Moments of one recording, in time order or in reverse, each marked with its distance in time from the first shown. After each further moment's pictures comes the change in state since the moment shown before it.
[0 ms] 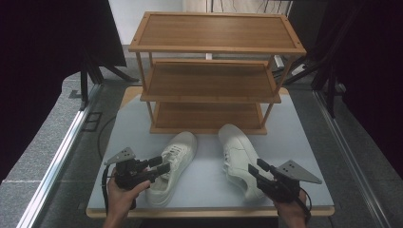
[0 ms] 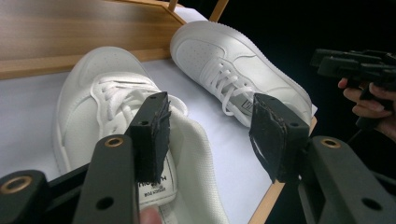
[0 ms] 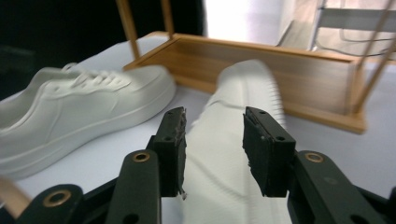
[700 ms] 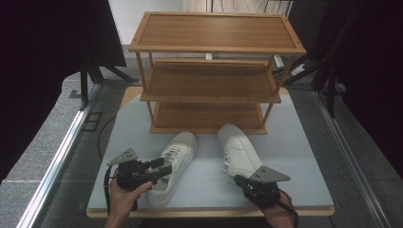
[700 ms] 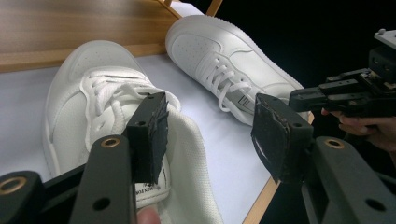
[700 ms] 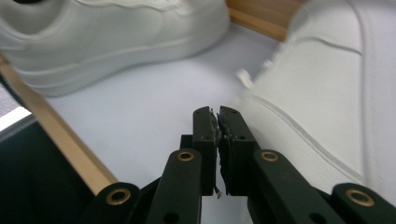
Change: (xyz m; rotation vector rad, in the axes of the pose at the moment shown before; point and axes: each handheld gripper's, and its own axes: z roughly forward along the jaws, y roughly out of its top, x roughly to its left) left arm -0.003 -0.002 0.004 0.015 -0.007 -0.003; right arm 0.027 -0.019 0.030 0.235 0.128 -0.132
